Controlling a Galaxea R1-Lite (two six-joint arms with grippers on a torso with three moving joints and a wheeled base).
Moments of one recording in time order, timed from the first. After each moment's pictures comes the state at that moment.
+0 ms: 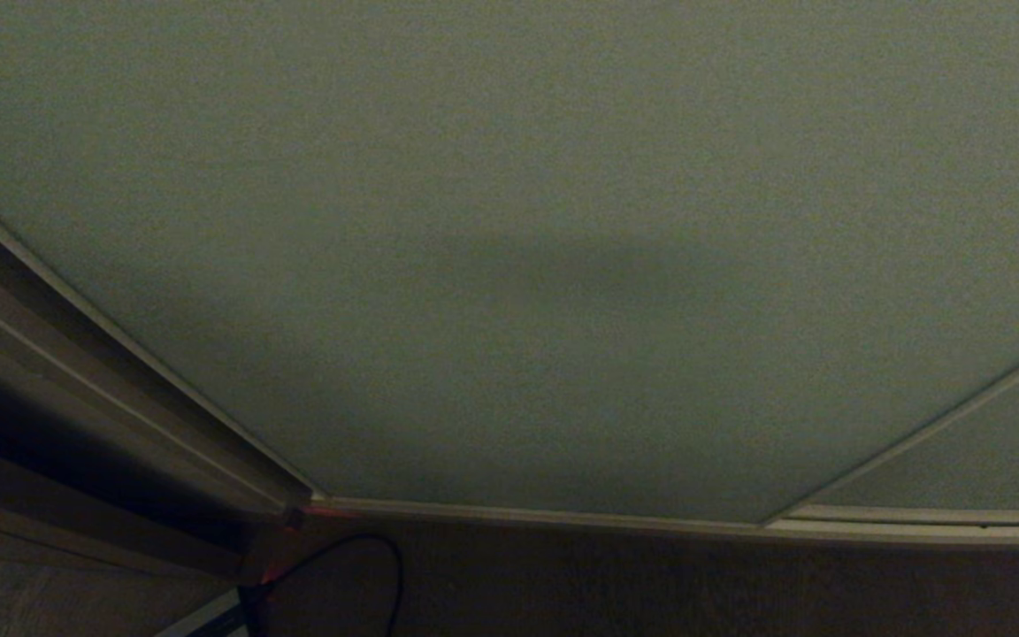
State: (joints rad) left arm -0.01 0.43 -0.65 -0.47 0.32 0.16; right arm 0.00 0.00 0.00 0.00 0.00 -0.01
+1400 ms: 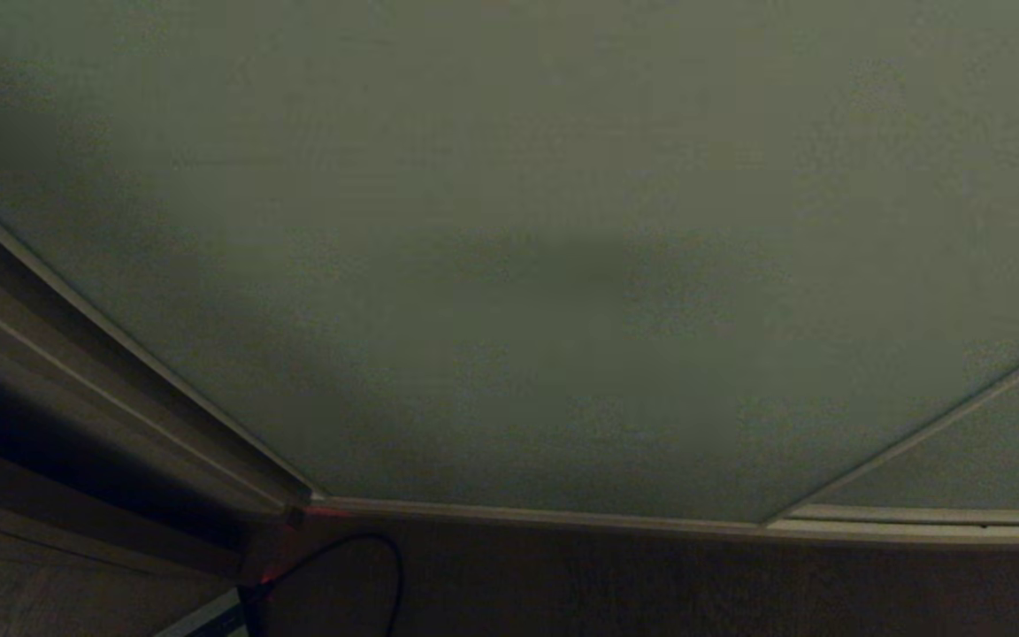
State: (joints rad) left arm 0.10 1.00 -1.10 -0.65 0.47 0.14; right arm 0.00 0.00 0.00 0.00 0.00 -0.01
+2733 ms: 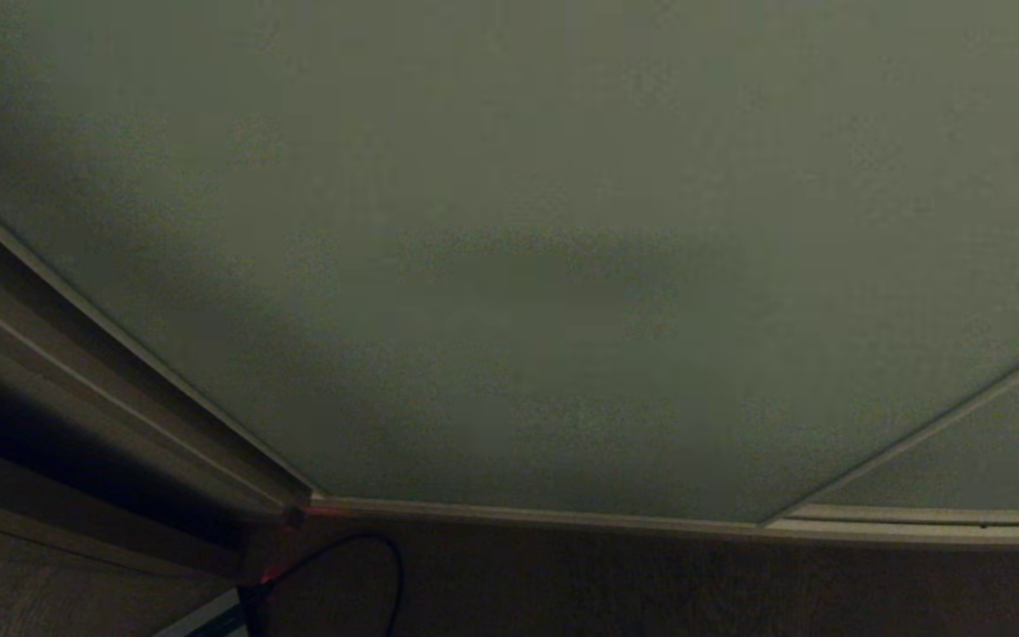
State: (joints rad) left arm 0.24 1.17 -1.30 -0.51 0.22 -0.02; right arm 0.00 0.00 0.00 0.00 0.00 -0.01
